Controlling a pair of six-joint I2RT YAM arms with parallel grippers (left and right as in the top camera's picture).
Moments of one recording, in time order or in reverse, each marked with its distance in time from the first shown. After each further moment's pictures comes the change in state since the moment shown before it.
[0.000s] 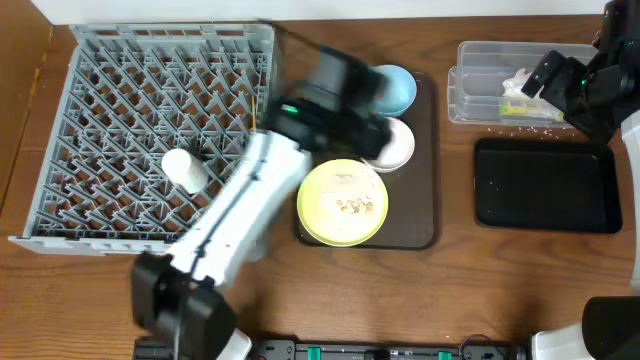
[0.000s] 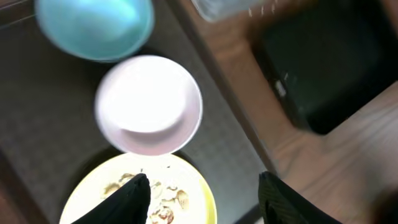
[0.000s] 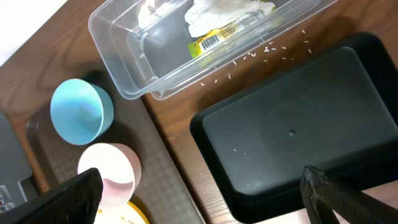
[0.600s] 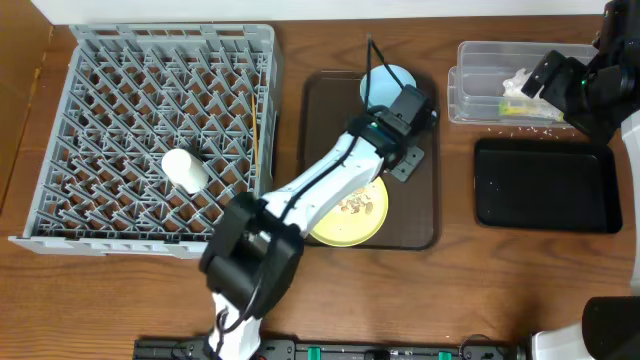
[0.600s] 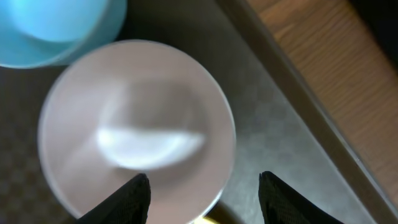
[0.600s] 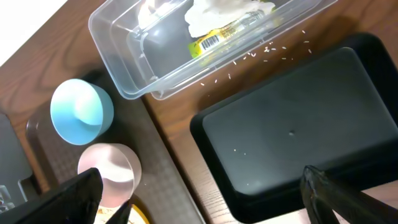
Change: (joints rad) left arm -0.140 0.302 0.000 0.160 -0.281 0.071; right arm 0.000 0.000 0.000 0.000 0.000 0.000
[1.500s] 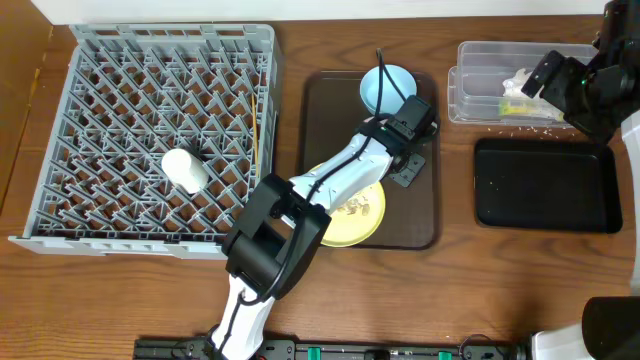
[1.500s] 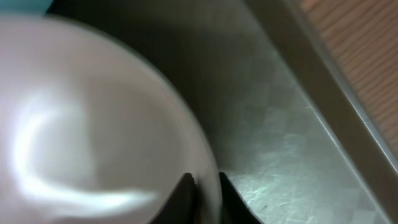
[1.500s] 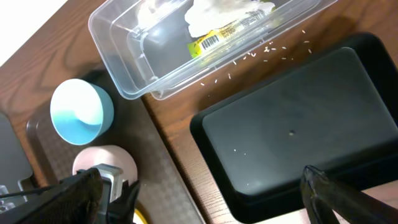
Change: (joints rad) left arm 0.000 0.118 0.000 0.058 0.043 -0.023; right arm 0.000 0.000 0.000 0.000 0.000 0.000
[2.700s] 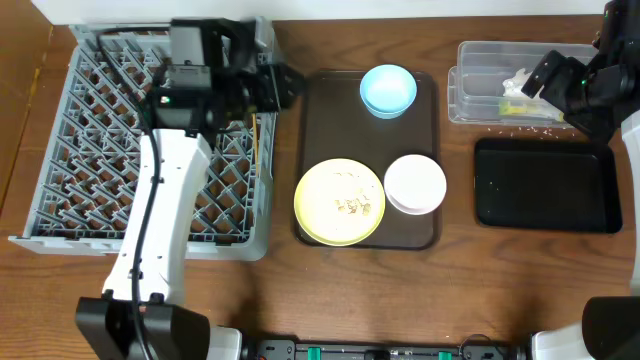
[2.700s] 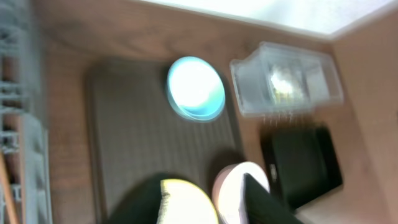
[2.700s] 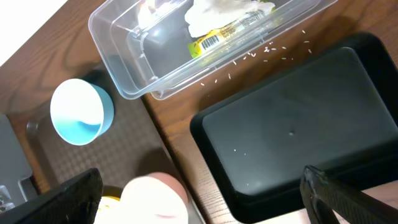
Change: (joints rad) left arm 0.611 -0.549 -0.002 -0.174 0.572 -0.157; right arm 0.000 0.000 0.000 0.000 0.000 0.000
